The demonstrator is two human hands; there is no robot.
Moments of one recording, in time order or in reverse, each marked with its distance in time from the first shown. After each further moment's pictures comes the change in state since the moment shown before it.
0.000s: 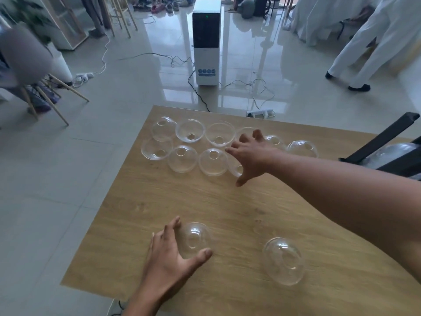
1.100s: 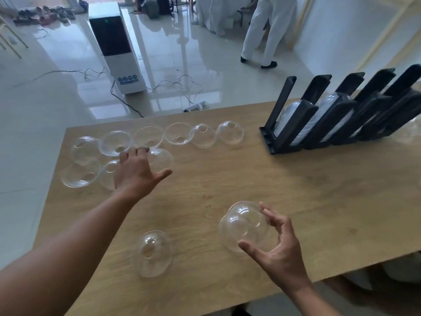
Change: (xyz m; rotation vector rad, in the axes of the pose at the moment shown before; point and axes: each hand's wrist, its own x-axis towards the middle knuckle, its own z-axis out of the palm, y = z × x) left_hand 0.186 0.123 0.001 0.502 0.125 0.442; right_hand -0.276 -0.173 0.111 1.375 0.947 0.884
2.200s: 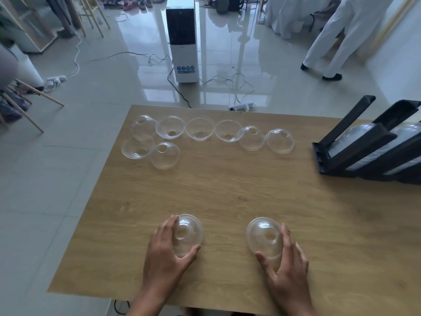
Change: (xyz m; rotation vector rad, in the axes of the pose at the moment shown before) left_hand -0.232 -0.017 0.042 -0.416 0.096 -0.202; right_hand -0.011 0.036 0.037 -0.552 -0.165 -0.072
